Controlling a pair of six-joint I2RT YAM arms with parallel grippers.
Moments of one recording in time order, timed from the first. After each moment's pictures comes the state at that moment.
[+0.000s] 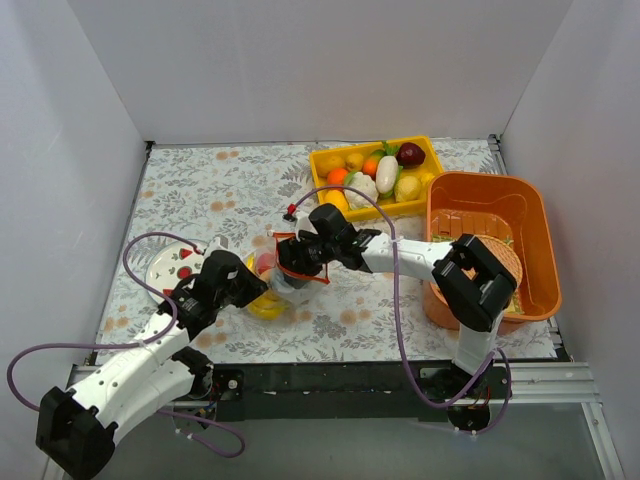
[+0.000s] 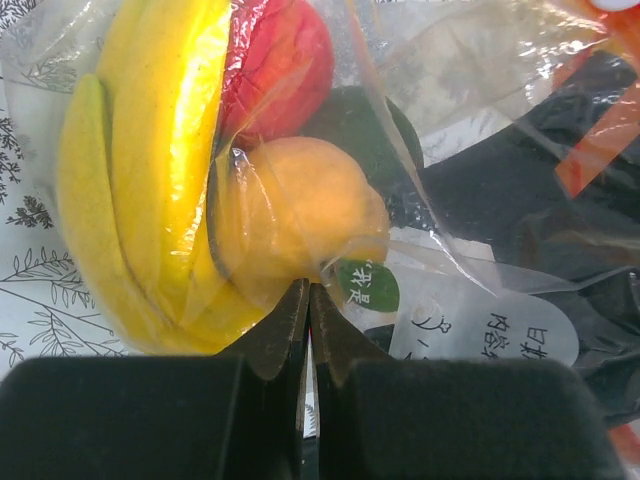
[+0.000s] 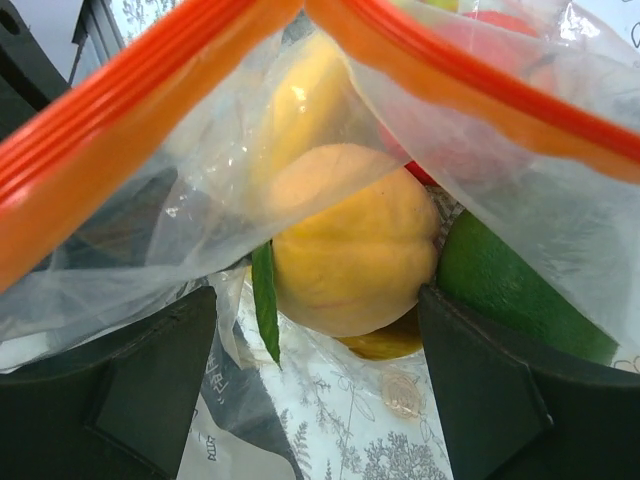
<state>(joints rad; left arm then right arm) -0.56 0.78 0.51 -0.45 -0.08 -1.05 0.89 1.81 1.15 0.03 -0.58 0.49</state>
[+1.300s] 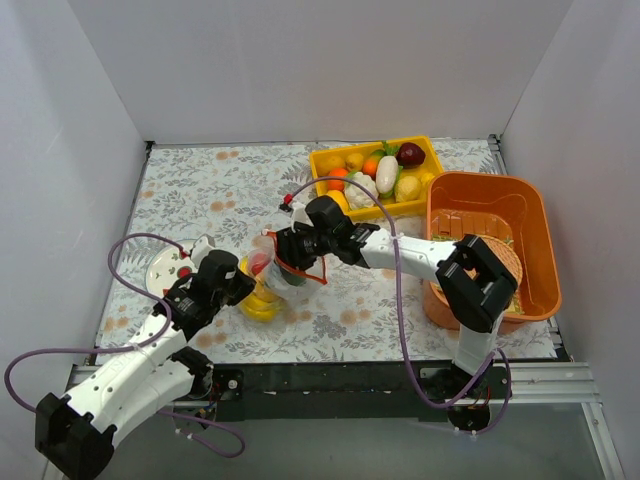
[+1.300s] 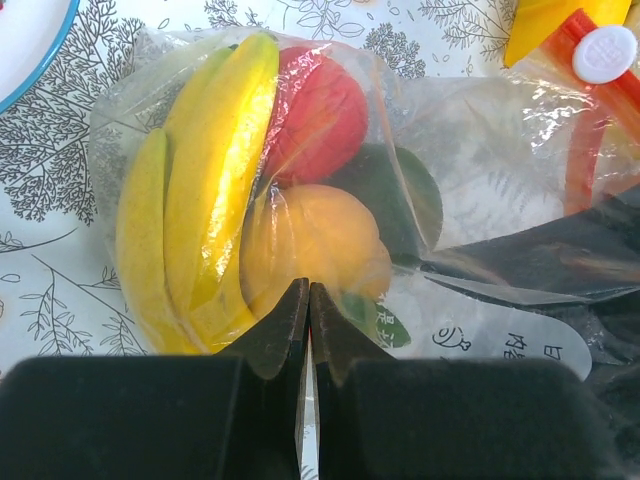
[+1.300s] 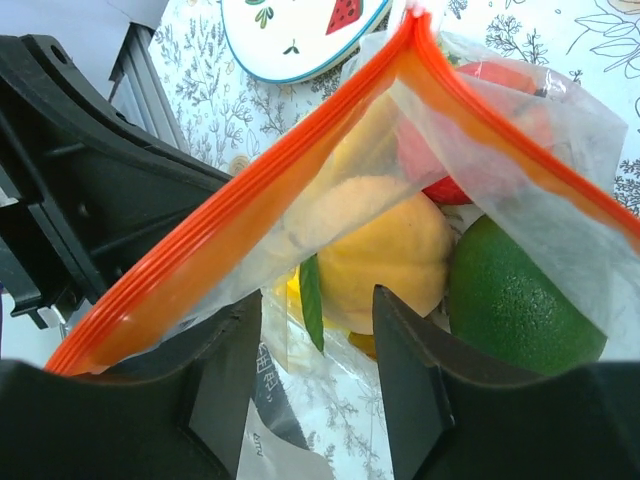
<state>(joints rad) -0.56 0.75 0.55 -0.55 -0.27 -1.08 0.90 1.81 1.22 0.02 -0.56 0.54</state>
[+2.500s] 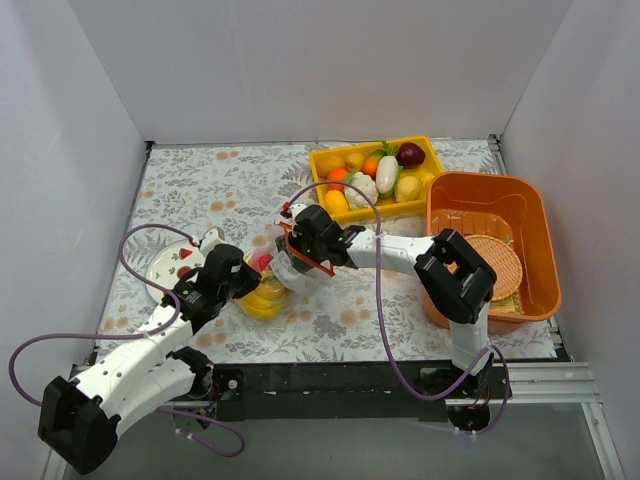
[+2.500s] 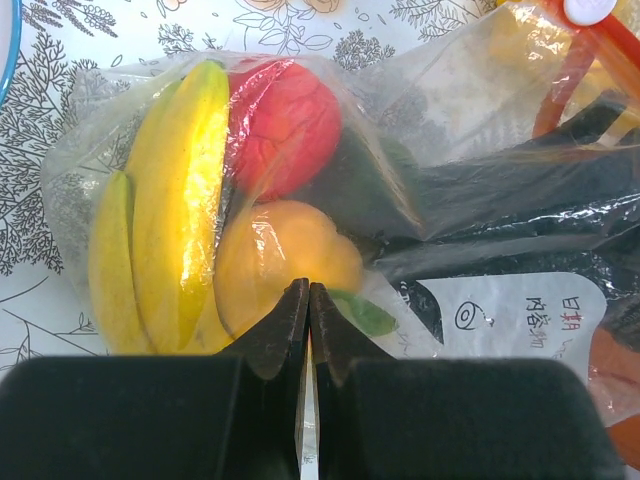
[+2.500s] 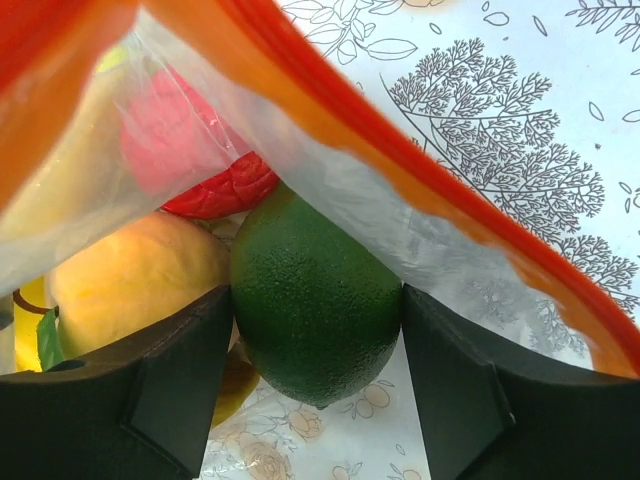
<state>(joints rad) -0.56 0.84 0.55 -0.42 -0.25 -0.98 0.92 1.94 1.28 -0.12 -0.16 0.38</state>
